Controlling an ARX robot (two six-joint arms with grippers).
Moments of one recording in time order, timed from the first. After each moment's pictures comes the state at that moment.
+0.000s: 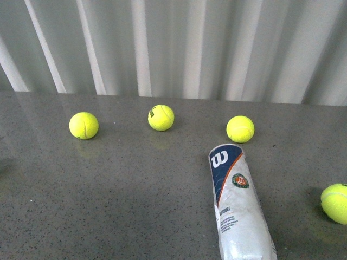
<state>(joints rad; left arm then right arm) 0.00 0.00 0.02 0.00 0.00 0.00 0.00 0.00 0.00 0.00 0.00 -0.01</state>
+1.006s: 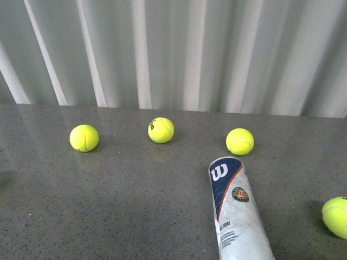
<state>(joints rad) 0.00 0.00 0.02 0.00 0.00 0.00 0.00 0.00 0.00 0.00 0.00 -0.01</state>
